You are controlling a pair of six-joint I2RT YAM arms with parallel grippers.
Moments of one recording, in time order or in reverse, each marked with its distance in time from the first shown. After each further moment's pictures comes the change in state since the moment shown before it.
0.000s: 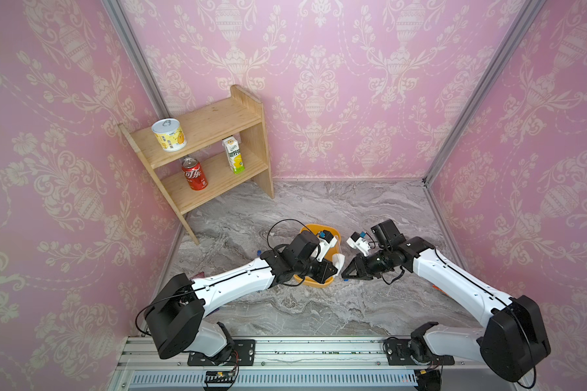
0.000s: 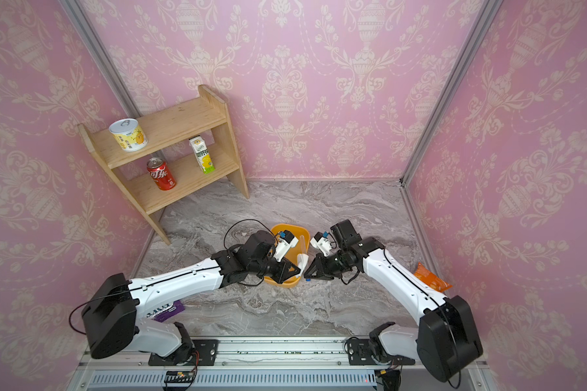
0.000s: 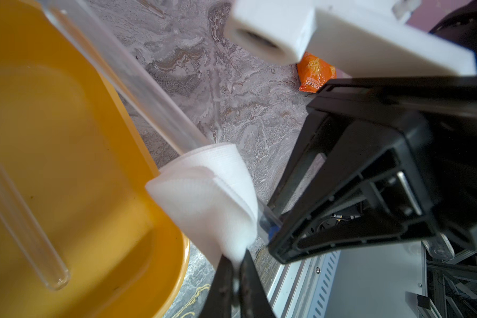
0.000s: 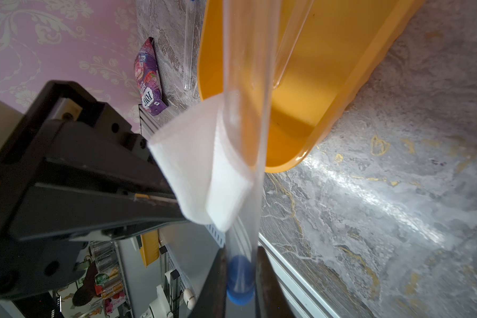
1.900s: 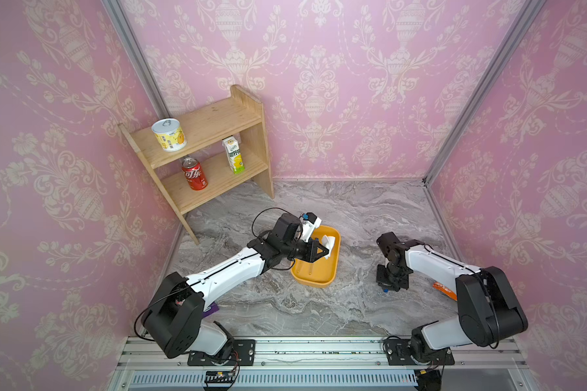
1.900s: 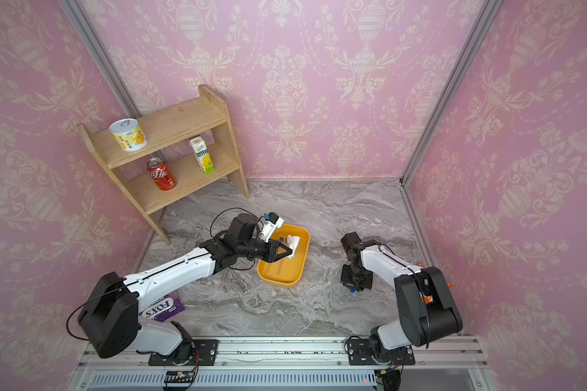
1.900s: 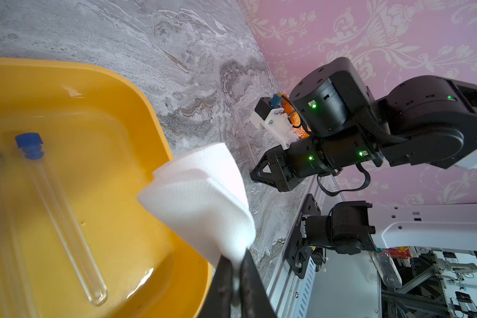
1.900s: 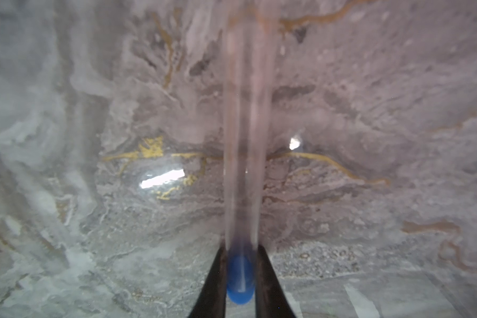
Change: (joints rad) left arm 0.212 -0.006 0.011 0.076 0.190 -0.065; right arm -0.168 0.201 -0.123 -0.108 0.765 0.158
